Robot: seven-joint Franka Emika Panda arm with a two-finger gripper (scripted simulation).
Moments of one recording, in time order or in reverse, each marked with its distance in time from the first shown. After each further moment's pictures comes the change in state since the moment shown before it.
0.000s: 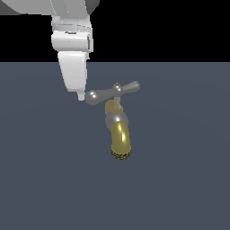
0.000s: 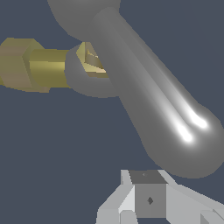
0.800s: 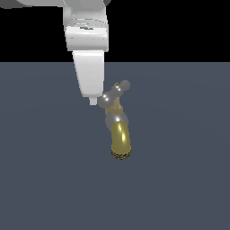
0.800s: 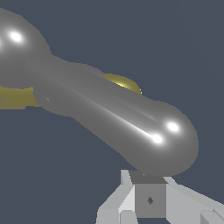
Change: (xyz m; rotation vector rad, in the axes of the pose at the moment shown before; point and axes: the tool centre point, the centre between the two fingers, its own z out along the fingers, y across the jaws) arm 0.032 0.045 0.000 -0.003 0.002 -0.005
